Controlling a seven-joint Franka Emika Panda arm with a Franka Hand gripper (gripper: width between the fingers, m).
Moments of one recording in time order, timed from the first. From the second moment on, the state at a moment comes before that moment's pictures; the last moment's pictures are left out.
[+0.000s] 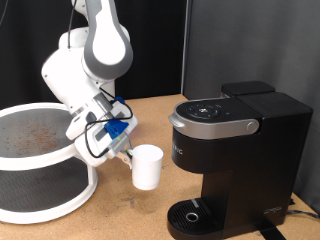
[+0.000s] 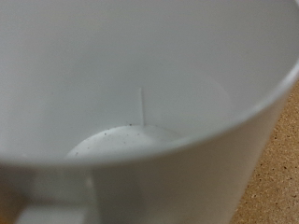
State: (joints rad) arm 0.53 -0.15 -0.67 -2.77 1.43 2.62 -1.53
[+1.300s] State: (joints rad) arm 0.57 0.14 -0.51 -2.59 1.91 2.53 -1.78
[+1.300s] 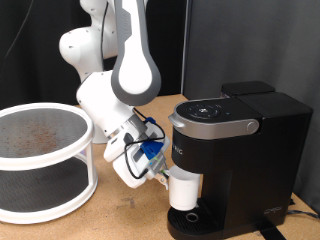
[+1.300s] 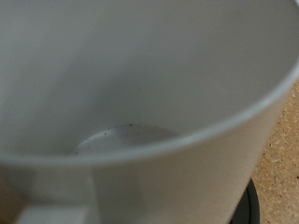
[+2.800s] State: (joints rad) arm 0.55 0.26 -0.50 -2.54 1.86 2.47 -1.76
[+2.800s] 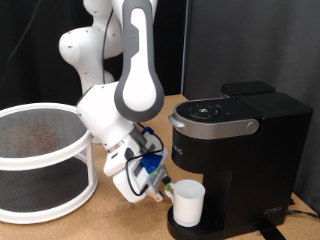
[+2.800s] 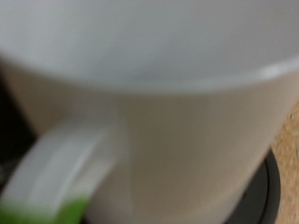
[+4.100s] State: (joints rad) arm 0.45 -0.12 -0.62 -2.71 1.35 2.30 -1.50
